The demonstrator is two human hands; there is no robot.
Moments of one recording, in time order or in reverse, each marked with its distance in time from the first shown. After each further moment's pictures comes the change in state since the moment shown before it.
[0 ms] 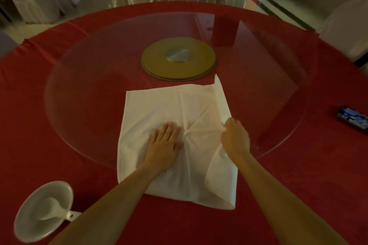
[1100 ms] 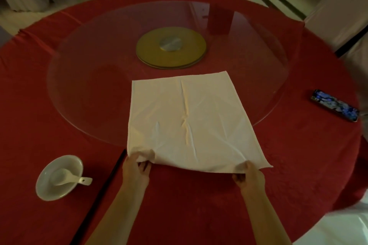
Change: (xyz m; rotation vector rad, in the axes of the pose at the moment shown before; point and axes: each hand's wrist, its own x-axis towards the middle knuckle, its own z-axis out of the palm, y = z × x) left_hand -0.121 0.031 -0.047 -1.949 0.396 -1.218; right_hand -0.145 0.077 -0.027 1.278 0.047 1.128
